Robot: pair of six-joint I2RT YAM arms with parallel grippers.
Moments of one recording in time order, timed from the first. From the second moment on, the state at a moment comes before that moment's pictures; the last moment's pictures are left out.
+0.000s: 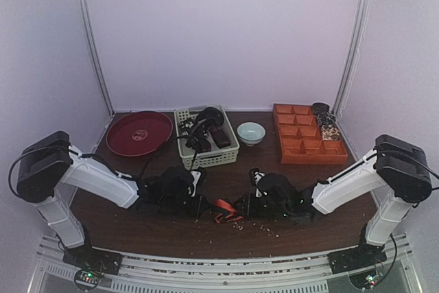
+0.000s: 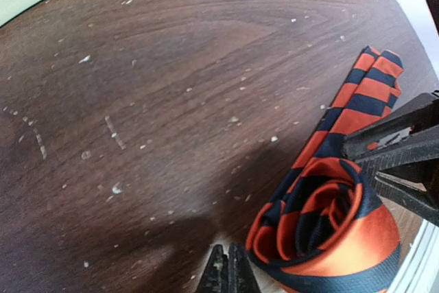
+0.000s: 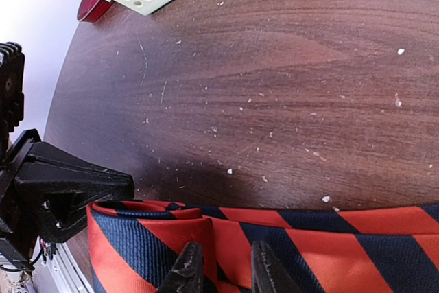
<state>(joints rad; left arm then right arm) -1.05 1.68 0.69 0.23 -0.03 -0.63 1.07 1.69 0.63 0.40 0.11 0.95</state>
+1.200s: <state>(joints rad) -1.07 1.44 0.73 0.06 0.03 -0.33 1.08 1.65 0.62 0.35 0.13 1.03</state>
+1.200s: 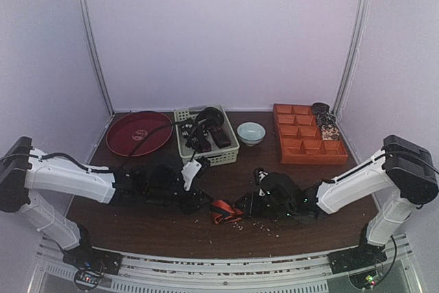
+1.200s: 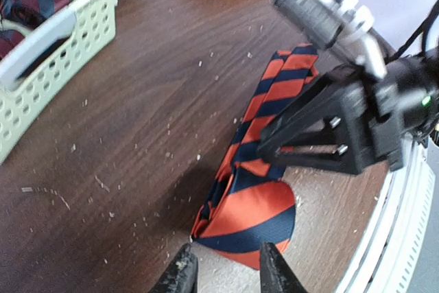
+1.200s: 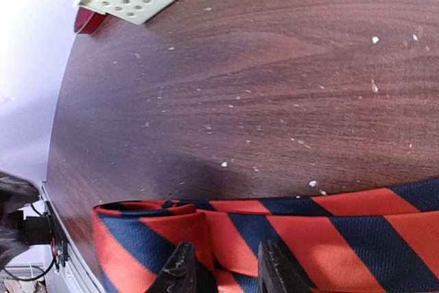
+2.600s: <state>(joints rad) -1.01 1.68 0.51 0.49 0.26 -0.62 1.16 1.81 0.52 0.88 0.09 1.31</state>
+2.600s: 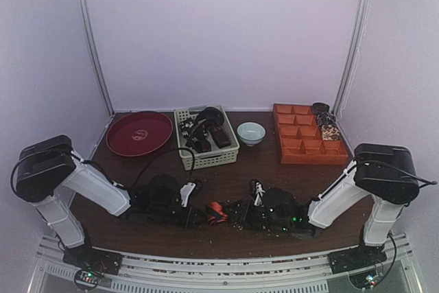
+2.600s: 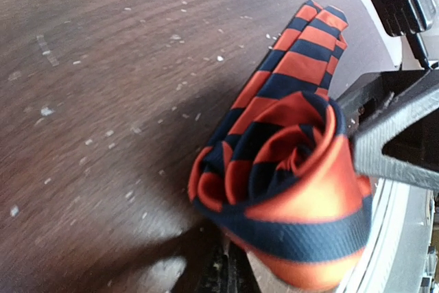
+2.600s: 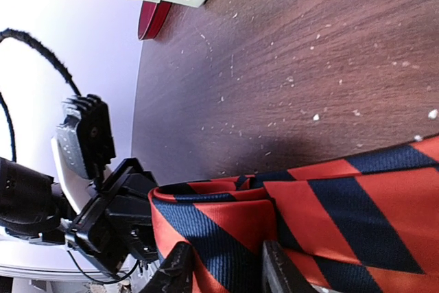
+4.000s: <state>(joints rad) -0.98 1.75 0.64 0.50 0.36 -0.58 1.08 1.67 0.48 0.62 0.16 1.11</state>
